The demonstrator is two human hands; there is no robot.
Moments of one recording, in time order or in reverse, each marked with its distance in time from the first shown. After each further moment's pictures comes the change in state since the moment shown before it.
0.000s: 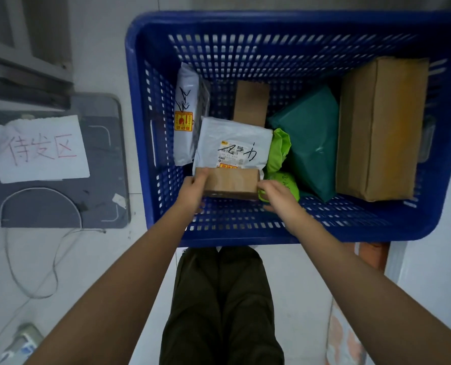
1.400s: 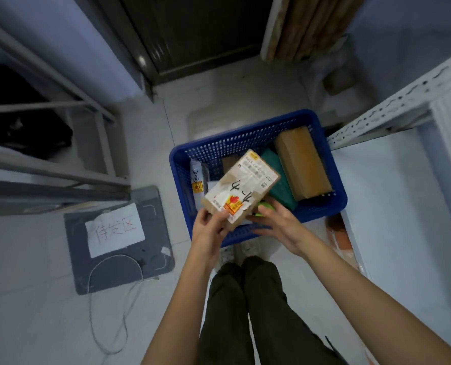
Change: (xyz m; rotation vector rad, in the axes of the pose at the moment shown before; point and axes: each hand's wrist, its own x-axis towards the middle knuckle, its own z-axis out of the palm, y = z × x) left_hand -0.364 0.043 -0.055 -0.524 -0.308 0.380; right_hand -0.326 -0.051 -0.040 0.573 -0.220 -0.361
